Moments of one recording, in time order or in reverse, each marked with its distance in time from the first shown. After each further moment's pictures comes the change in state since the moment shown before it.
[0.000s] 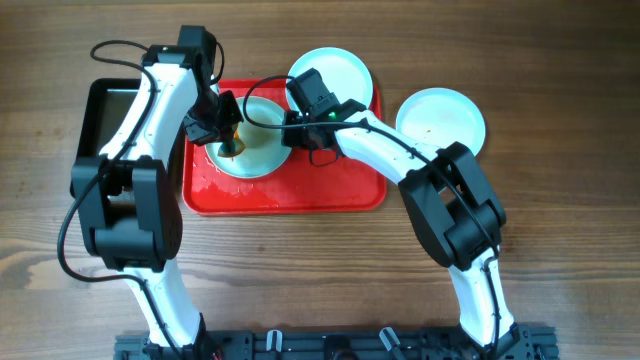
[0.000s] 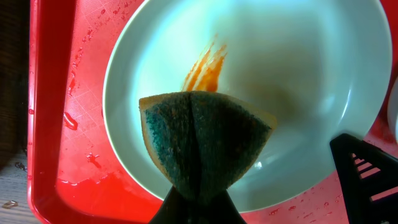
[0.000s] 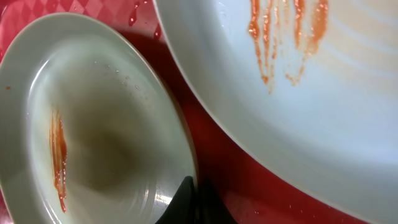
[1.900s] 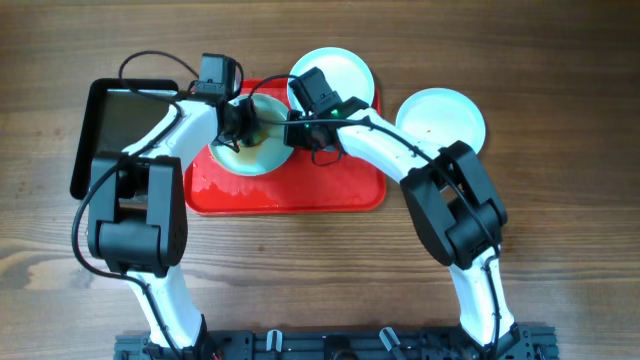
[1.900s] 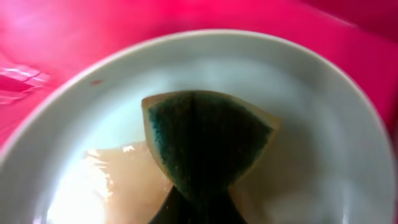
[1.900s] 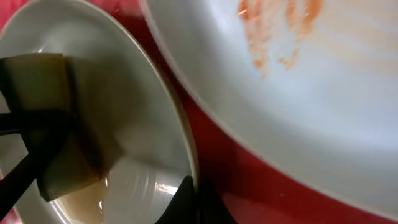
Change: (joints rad) left arm -0.051 -0.021 -0.335 0.618 -0.069 -0.016; right arm -0.008 0.002 0.006 -0.033 -0.032 0.015
